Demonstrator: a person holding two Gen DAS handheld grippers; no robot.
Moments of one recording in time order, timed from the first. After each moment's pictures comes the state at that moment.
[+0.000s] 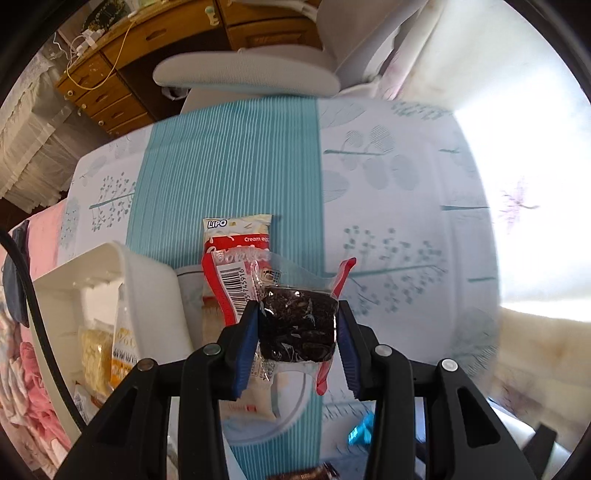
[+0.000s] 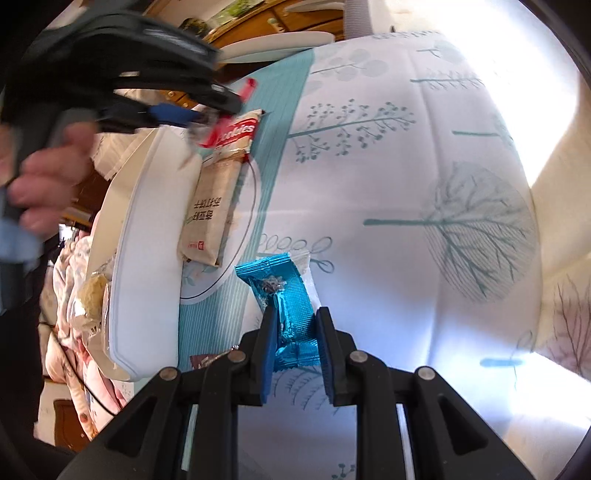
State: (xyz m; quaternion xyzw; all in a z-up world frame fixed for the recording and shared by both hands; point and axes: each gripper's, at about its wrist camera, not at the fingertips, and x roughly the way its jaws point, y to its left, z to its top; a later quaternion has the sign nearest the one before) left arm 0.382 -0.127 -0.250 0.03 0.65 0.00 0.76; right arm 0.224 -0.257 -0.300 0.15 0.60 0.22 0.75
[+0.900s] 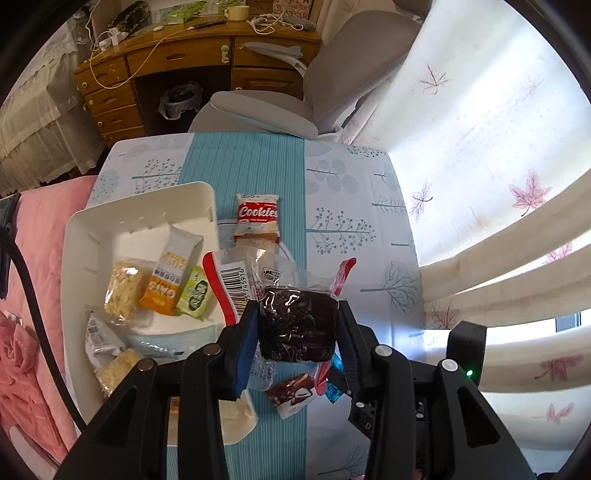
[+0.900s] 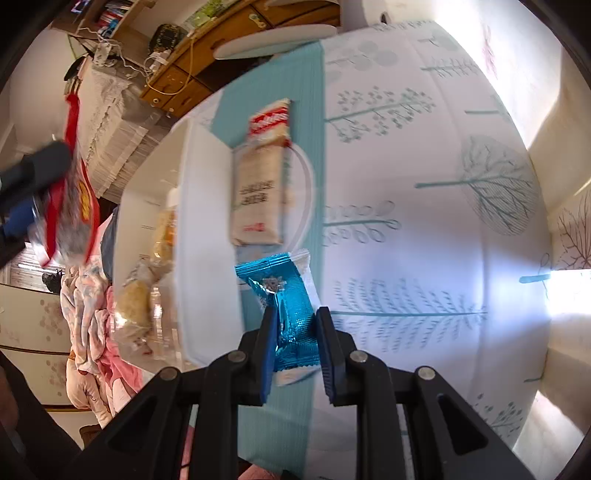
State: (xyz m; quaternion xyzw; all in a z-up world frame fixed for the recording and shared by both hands) left arm 0.235 -0.052 -0.128 -0.07 0.58 -0.06 0.81; right arm 0.191 -0.197 -0.250 0.19 0.63 0.18 0.74
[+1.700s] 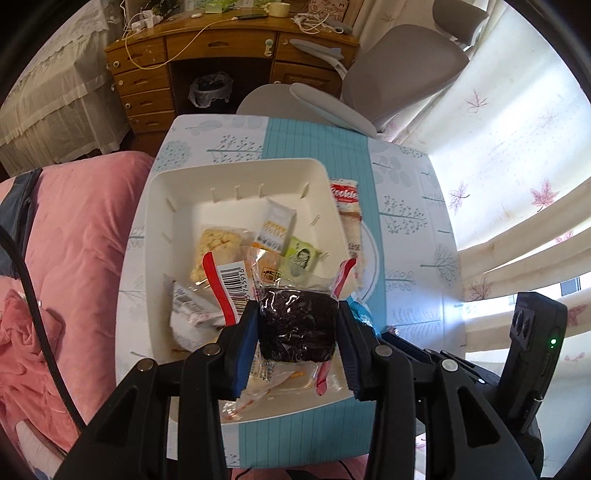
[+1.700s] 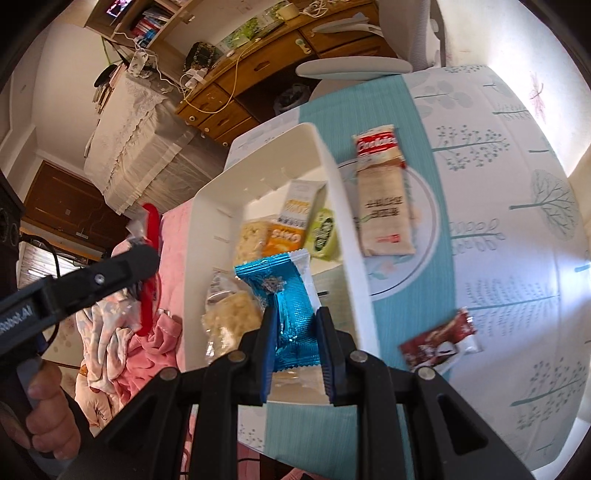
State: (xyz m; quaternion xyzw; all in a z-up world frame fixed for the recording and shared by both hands) left arm 0.187 0.097 -0.128 -0.08 0.59 -0.05 0.81; right arm 0.164 -0.078 -0.191 0.21 0.57 0.19 0.77
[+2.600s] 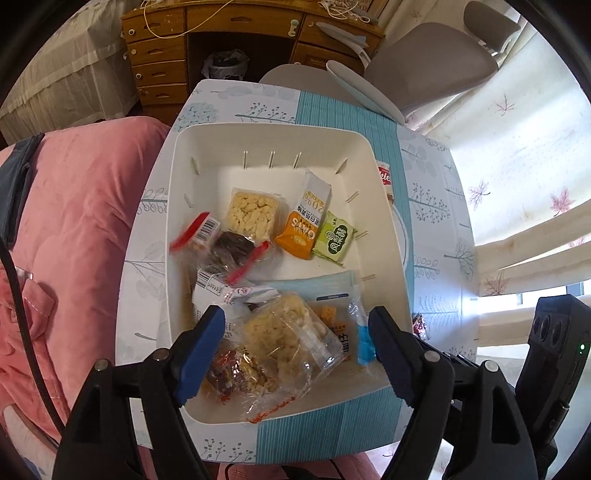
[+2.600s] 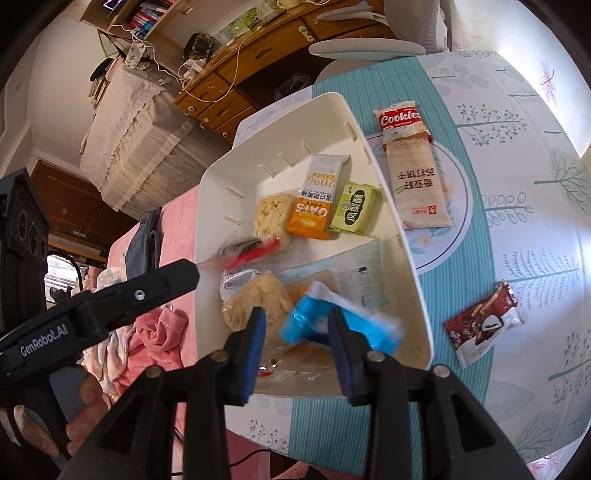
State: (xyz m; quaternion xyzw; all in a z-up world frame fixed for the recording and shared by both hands) left arm 0.179 0.143 -0.173 -0.12 0.60 -0.04 0.79; right arm 0.152 -0.035 -0.199 0.21 0.58 0.18 0.76
